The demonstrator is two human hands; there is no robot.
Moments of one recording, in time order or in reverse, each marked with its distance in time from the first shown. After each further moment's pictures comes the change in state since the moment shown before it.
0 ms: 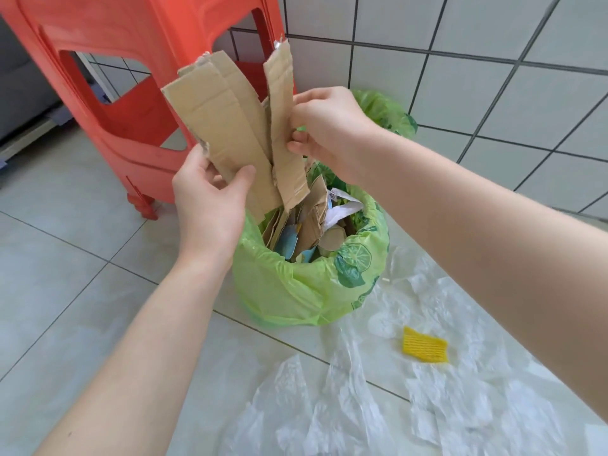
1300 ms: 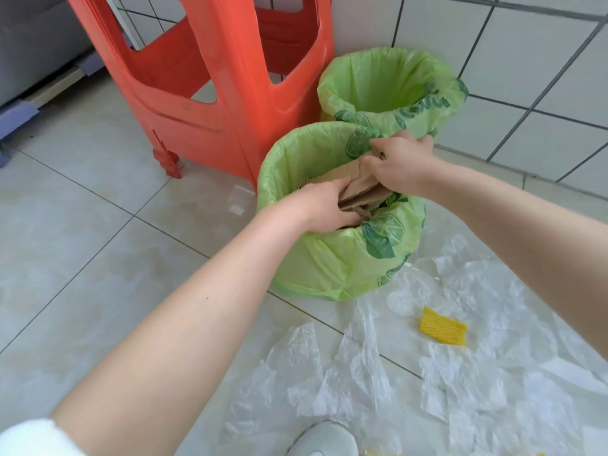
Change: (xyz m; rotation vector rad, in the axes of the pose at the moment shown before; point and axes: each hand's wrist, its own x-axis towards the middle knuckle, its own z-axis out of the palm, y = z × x) left_hand 0.000 -0.061 0.054 0.931 -0.961 -0.070; right_hand 0.017 0.095 -0.052 -1.266 -0.060 -0.013
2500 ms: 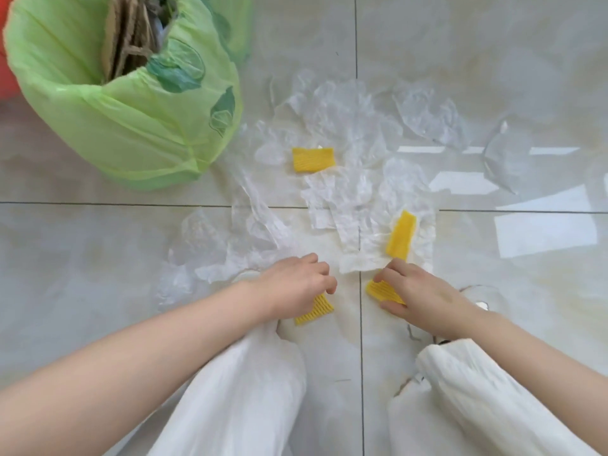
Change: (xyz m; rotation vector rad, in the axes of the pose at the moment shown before) left_hand -0.166 0.065 0.264 0.575 -0.535 0.808; right_hand -0.407 0.179 0.204 0.097 -0.379 0.079
